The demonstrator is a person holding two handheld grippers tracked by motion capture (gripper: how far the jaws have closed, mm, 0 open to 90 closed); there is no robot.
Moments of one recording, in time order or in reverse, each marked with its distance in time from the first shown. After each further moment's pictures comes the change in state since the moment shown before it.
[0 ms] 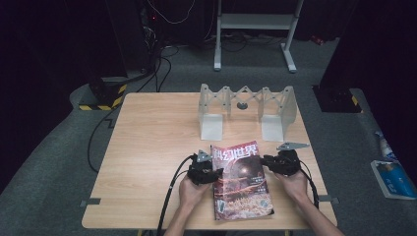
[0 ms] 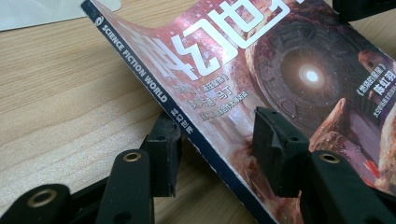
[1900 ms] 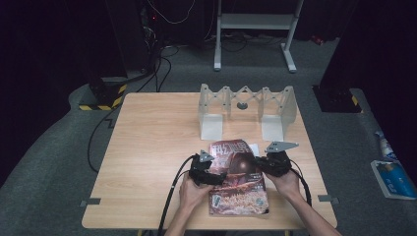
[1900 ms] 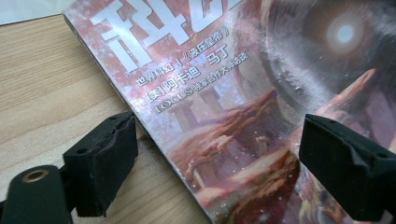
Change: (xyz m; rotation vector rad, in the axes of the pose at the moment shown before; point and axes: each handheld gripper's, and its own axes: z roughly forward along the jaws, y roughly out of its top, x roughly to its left) left arm -0.002 0.000 0.007 0.031 0.017 0.023; right arm 0.043 0.022 -0.008 -0.049 0.108 -0.182
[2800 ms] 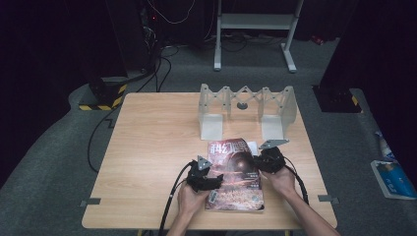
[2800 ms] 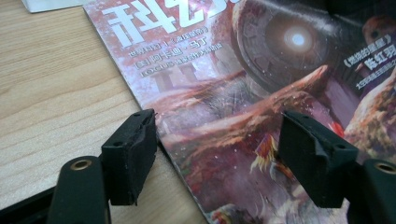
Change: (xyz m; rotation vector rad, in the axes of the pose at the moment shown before) left arm -0.008 -0.015 -0.014 -0.035 0.080 -0.040; right arm -0.013 -0.004 0.031 0.109 -0.054 0.052
